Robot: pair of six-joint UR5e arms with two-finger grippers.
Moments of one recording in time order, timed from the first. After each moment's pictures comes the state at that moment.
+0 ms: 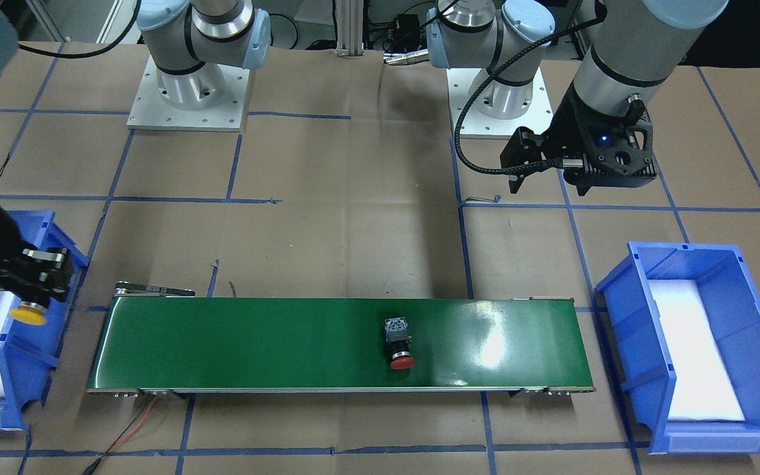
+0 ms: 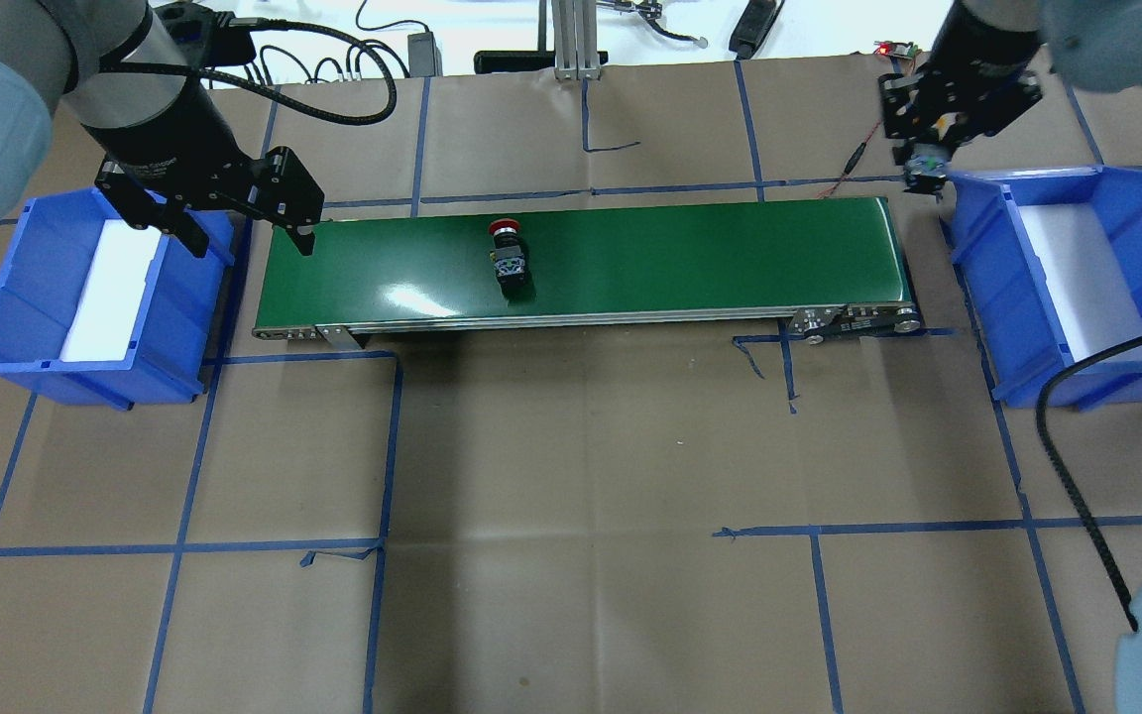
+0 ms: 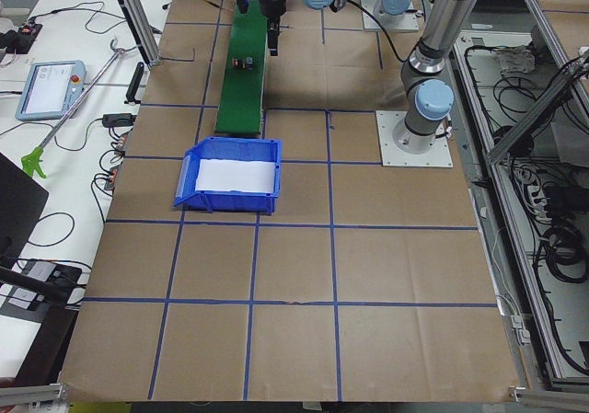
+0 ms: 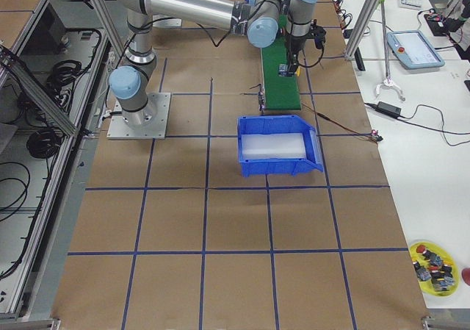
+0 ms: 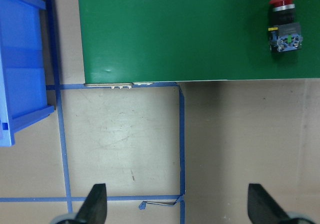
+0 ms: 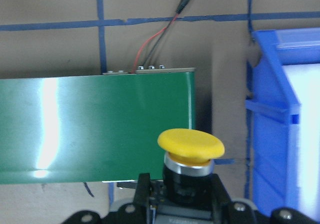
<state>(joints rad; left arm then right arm) -1.52 -1.60 -1.57 -1.56 1.58 0.07 1.33 -1.28 1.38 -1.71 -1.58 -0.28</state>
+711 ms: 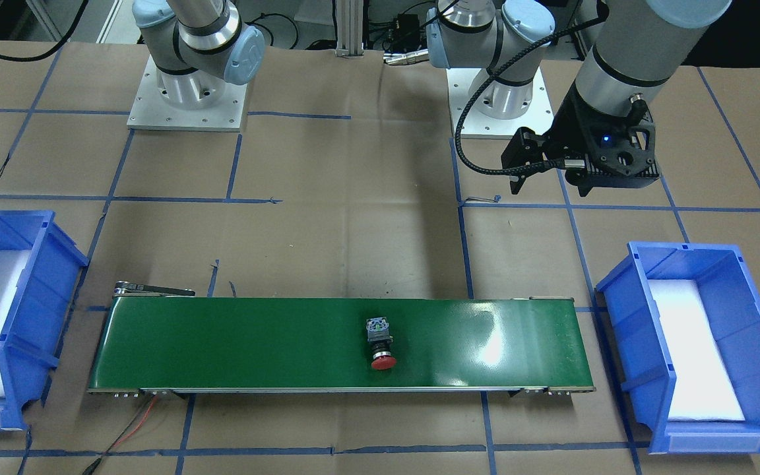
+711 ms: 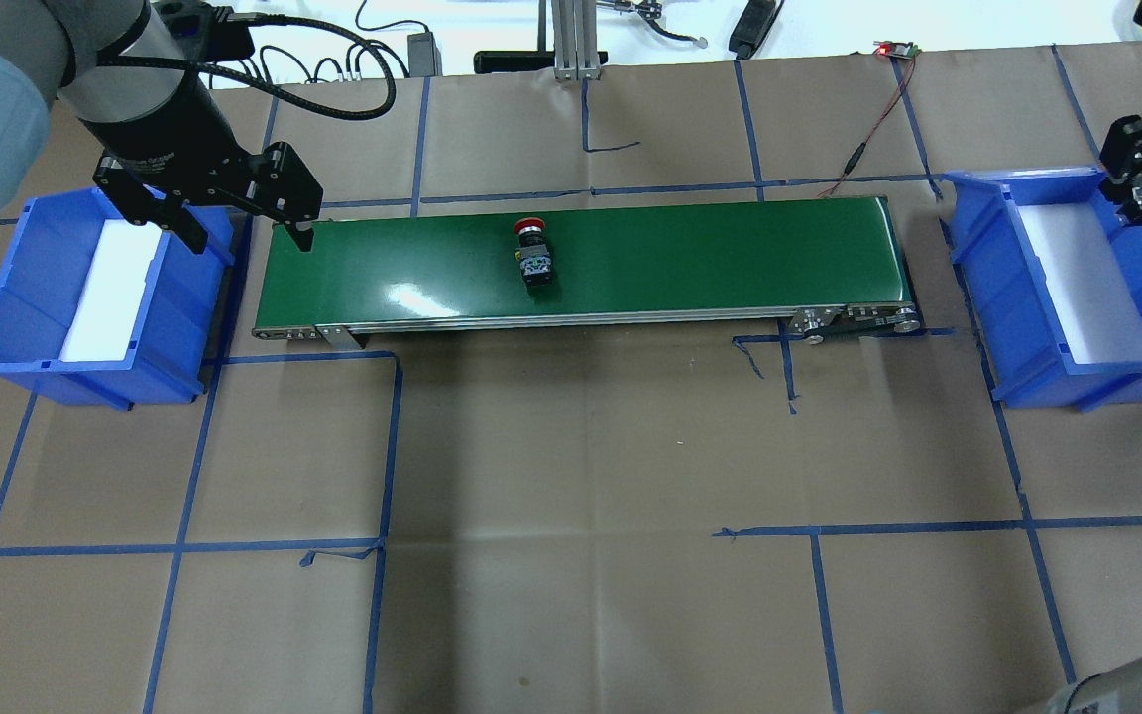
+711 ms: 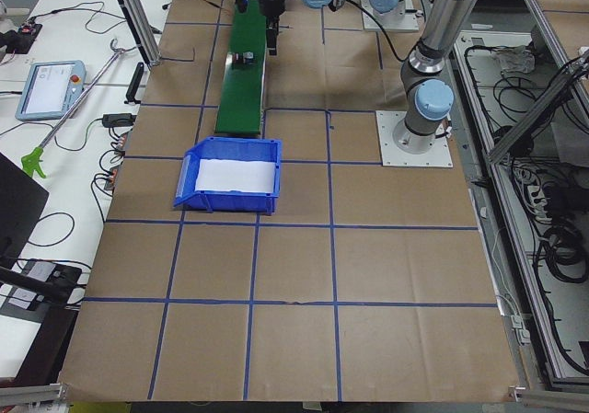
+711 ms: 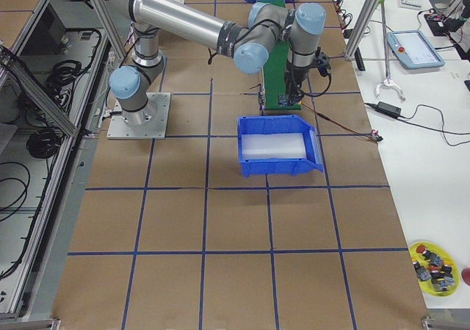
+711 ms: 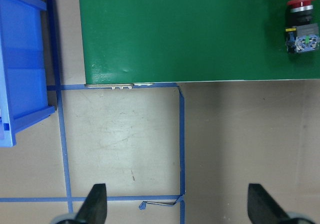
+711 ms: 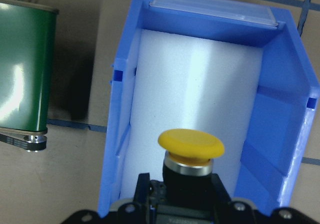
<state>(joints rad) -1.52 -1.61 -1.56 -1.57 1.58 0.07 1.07 -1.28 1.52 -1.82 -1.61 -0.68</state>
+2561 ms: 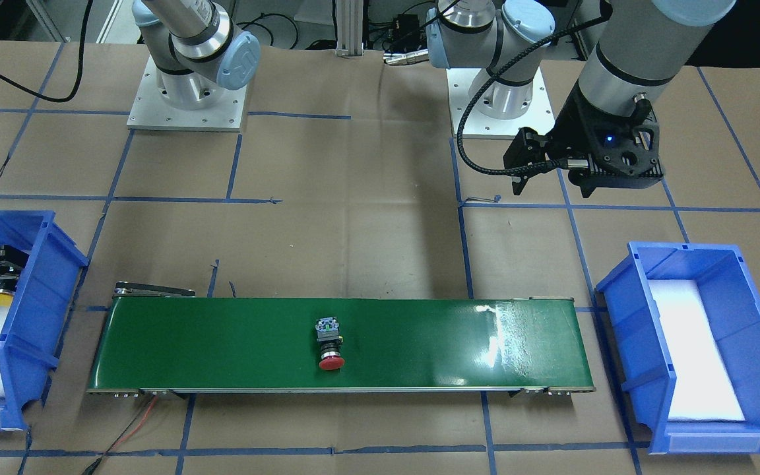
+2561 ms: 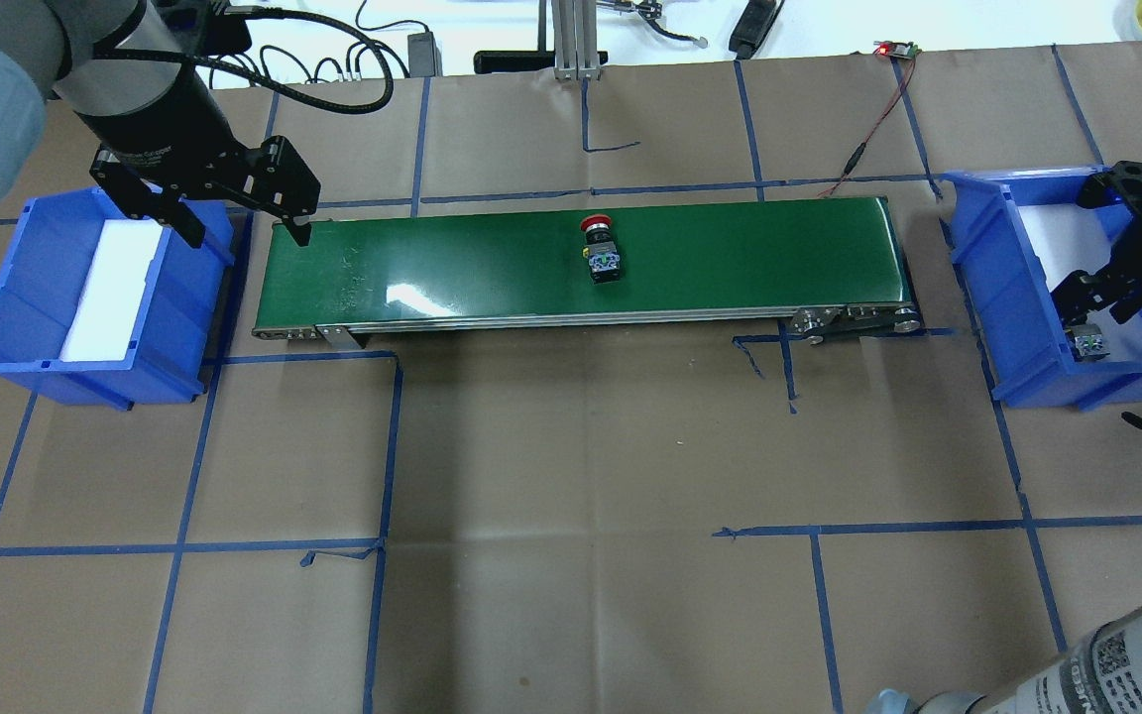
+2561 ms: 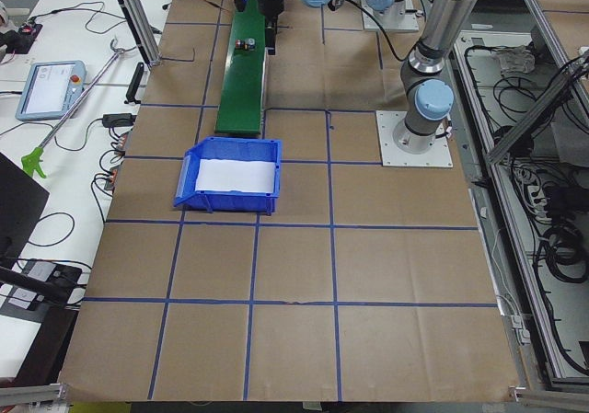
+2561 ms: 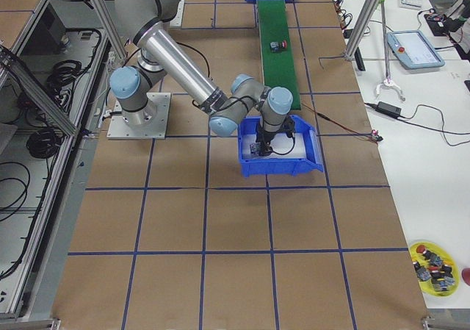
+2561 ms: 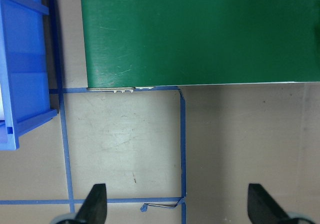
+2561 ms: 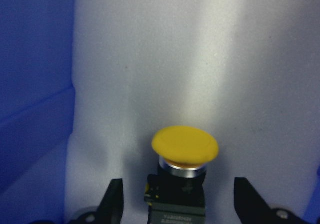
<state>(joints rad) -1.52 -1.61 -1.55 -1.57 1.58 0.08 0.99 -1.18 1.79 -2.09 -1.61 -0.76</state>
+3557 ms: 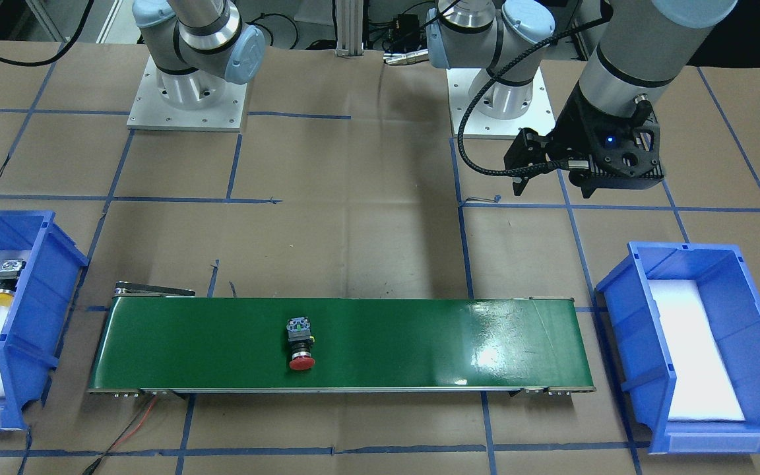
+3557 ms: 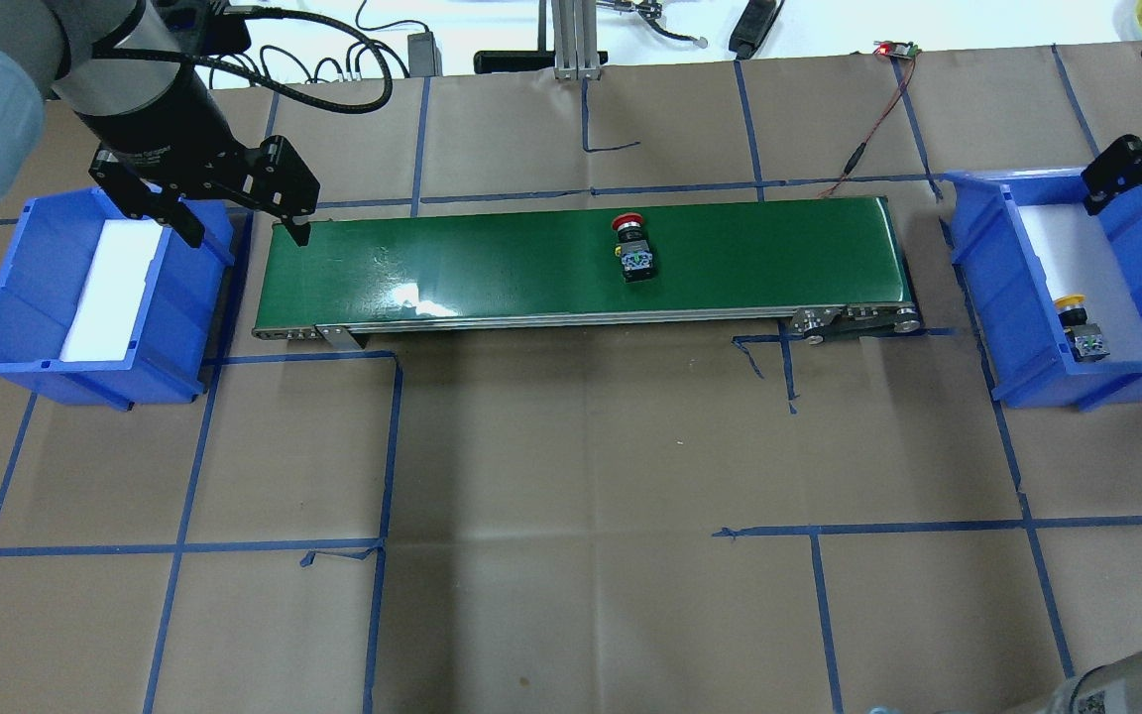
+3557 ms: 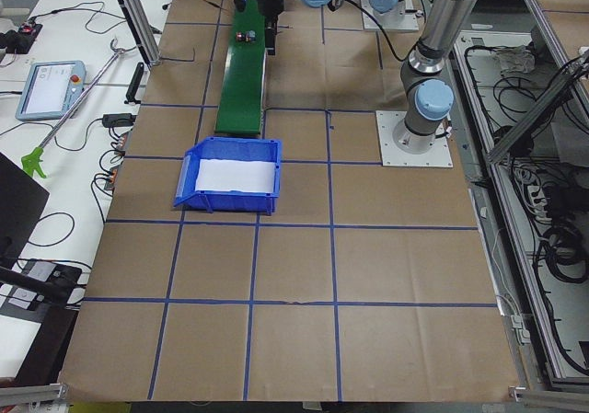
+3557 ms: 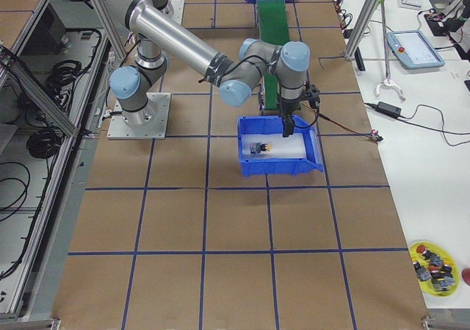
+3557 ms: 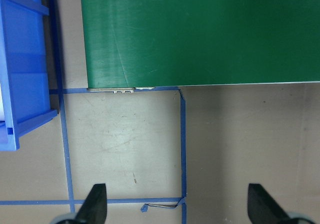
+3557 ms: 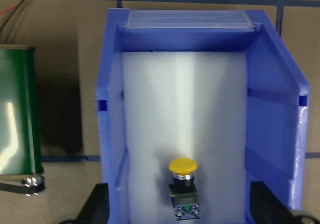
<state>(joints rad) -1.52 -1.61 -1.55 -1.57 1.58 0.08 1.14 -1.28 1.47 -1.82 -1.60 -0.42</state>
